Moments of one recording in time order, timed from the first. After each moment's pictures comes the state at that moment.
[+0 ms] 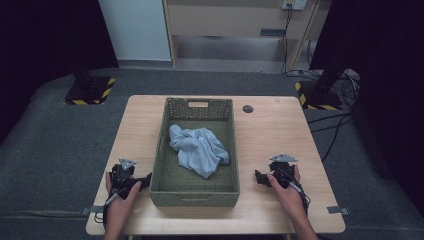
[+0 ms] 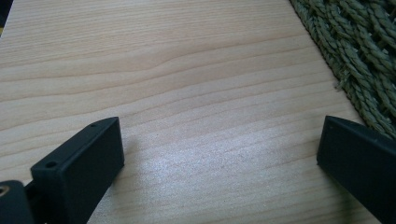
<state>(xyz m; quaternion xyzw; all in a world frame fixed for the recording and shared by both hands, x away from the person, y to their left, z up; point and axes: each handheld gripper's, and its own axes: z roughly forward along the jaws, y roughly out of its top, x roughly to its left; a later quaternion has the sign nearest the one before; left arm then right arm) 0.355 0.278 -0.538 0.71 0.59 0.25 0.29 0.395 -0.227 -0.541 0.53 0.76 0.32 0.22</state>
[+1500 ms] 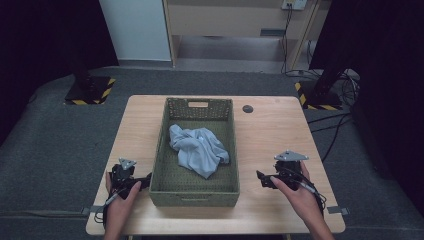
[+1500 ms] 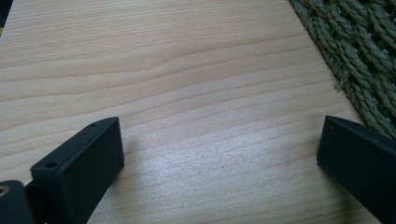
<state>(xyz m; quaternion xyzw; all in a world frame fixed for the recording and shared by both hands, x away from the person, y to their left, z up) 0.355 0.278 -0.538 0.71 0.59 0.25 0.29 0.363 -0.224 -0.461 0.46 0.79 0.35 0.21</state>
